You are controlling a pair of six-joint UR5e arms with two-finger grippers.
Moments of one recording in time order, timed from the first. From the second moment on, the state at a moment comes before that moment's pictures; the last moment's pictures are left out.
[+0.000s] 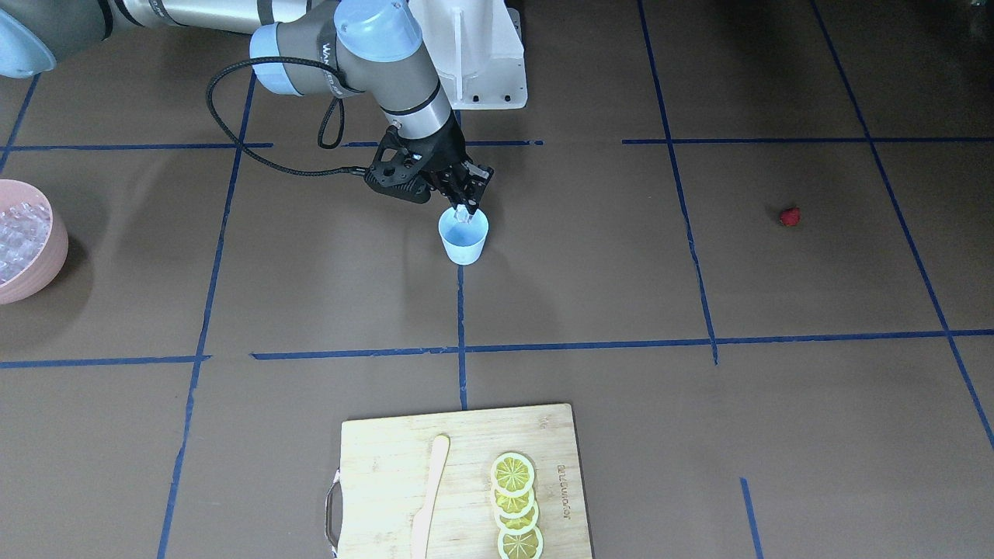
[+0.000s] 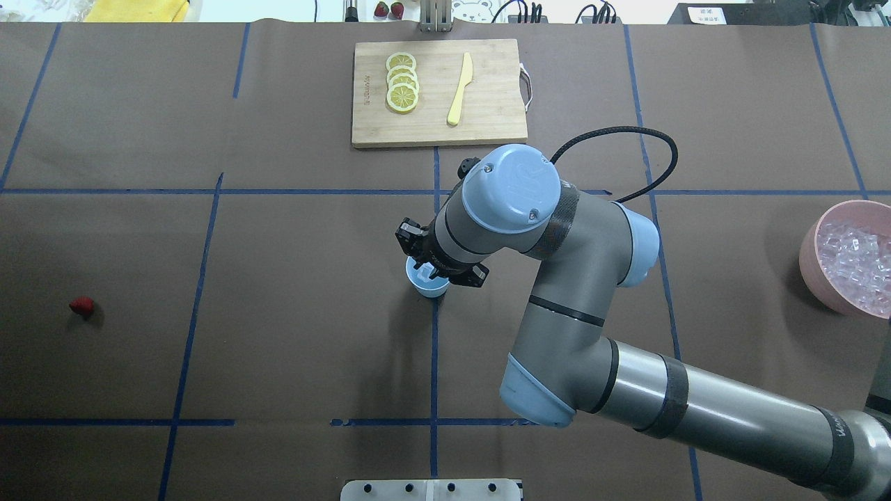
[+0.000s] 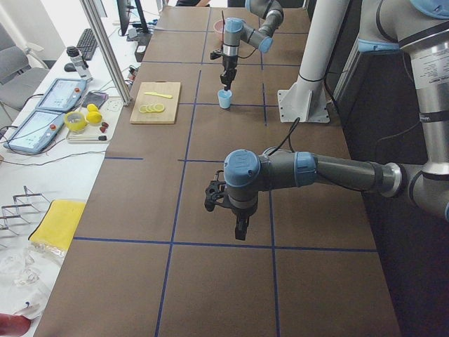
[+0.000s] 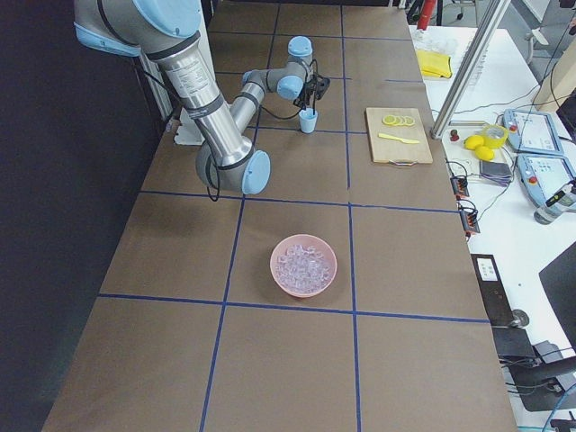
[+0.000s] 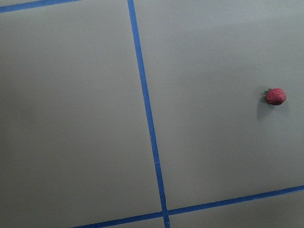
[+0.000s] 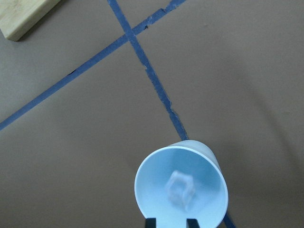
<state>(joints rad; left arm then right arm) -1.62 -1.26 -2.01 -1.30 -2.40 0.30 0.49 -0.85 1.68 -1.37 1.90 1.82</state>
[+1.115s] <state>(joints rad) -1.62 -1.26 -2.01 -1.30 -2.40 0.30 0.87 -1.38 2.04 -1.38 2.22 1.41</state>
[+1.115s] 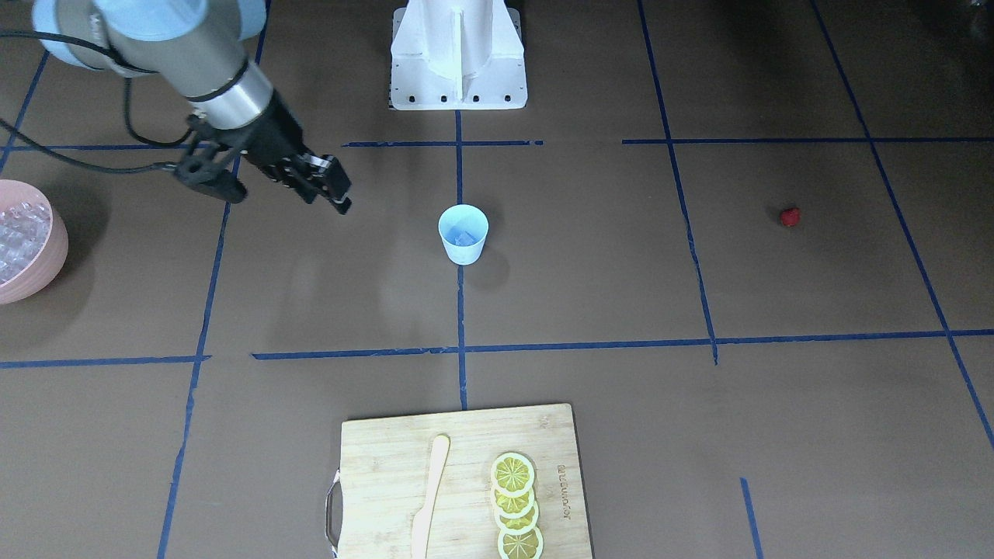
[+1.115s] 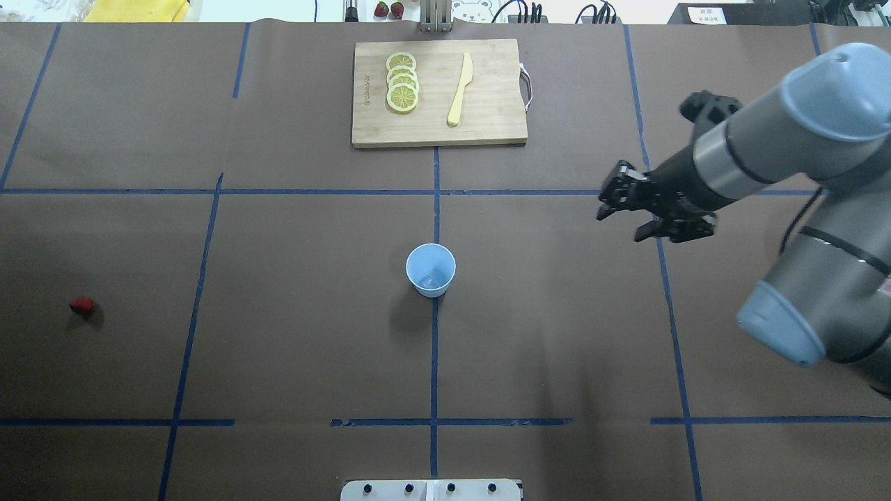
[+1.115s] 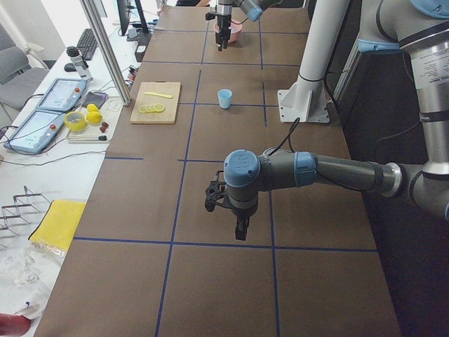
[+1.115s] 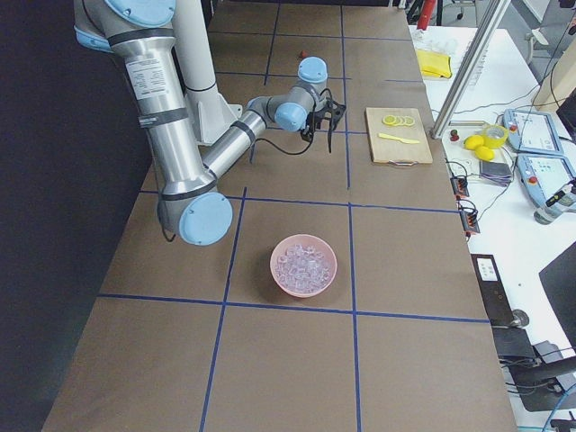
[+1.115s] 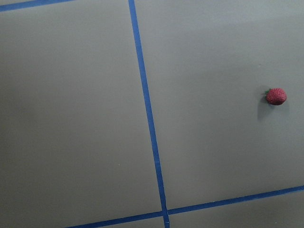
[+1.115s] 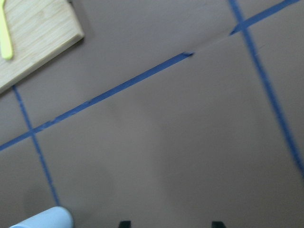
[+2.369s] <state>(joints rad) -1.62 -1.26 -2.01 -1.29 -2.40 0.30 1.26 -1.78 1.83 -1.36 2.25 0.28</state>
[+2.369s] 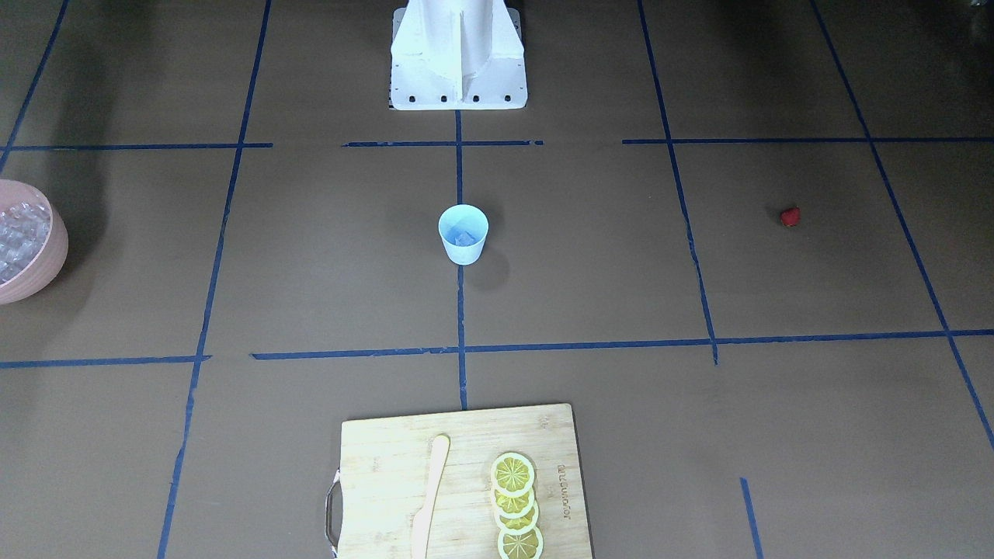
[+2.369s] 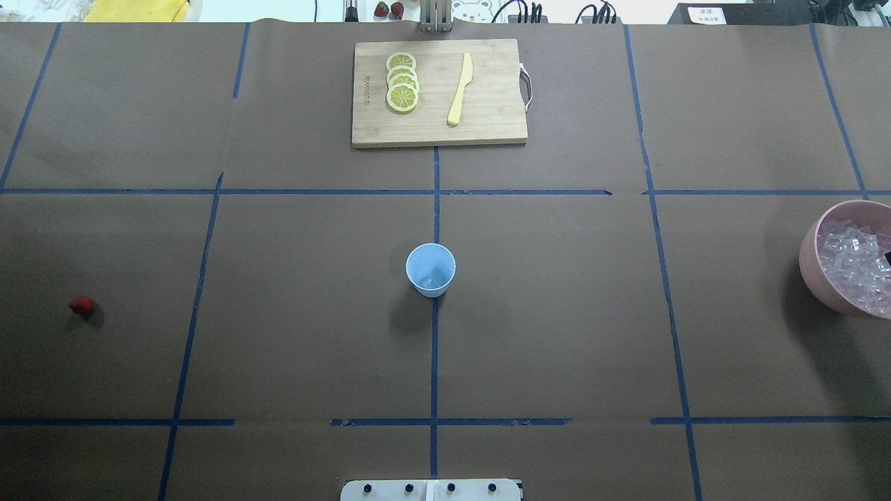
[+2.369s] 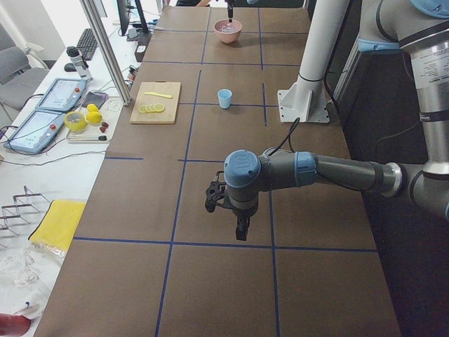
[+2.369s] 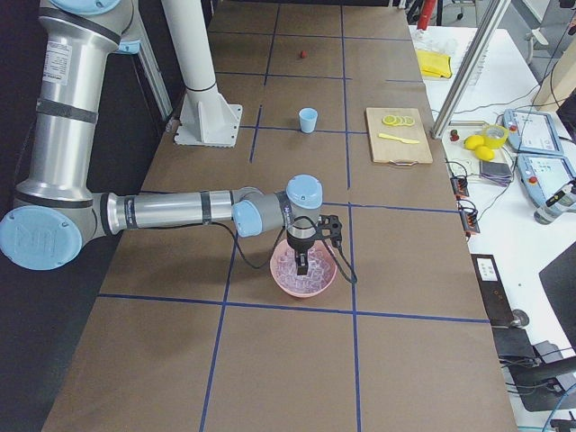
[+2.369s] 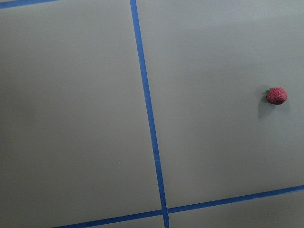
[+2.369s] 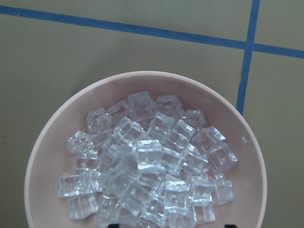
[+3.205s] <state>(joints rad) -1.62 -1.26 -2.01 -1.29 -2.40 0.30 1.21 -1.77 1.79 -1.36 2.24 0.26</state>
